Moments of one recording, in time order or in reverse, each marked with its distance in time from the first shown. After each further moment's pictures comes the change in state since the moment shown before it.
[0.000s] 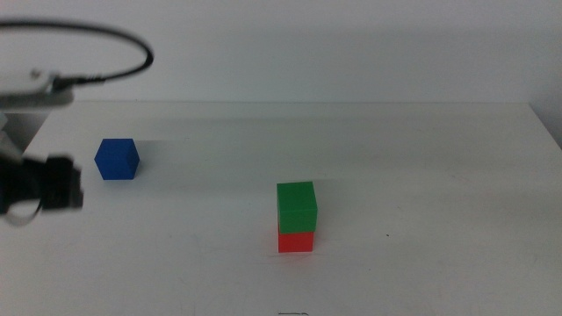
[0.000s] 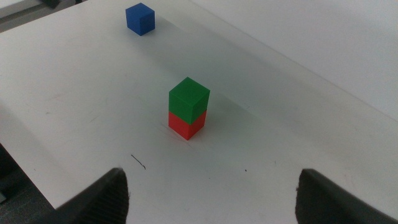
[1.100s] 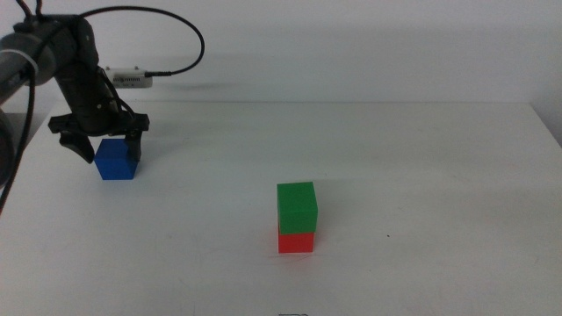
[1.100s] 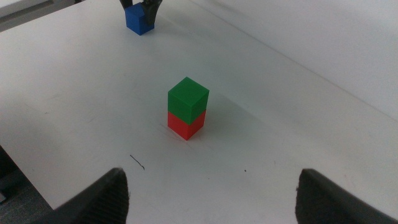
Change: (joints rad) left arm 0.090 1.196 -1.116 -0.017 0.280 0.127; right arm 0.000 0.000 0.000 0.000 0.000 0.000
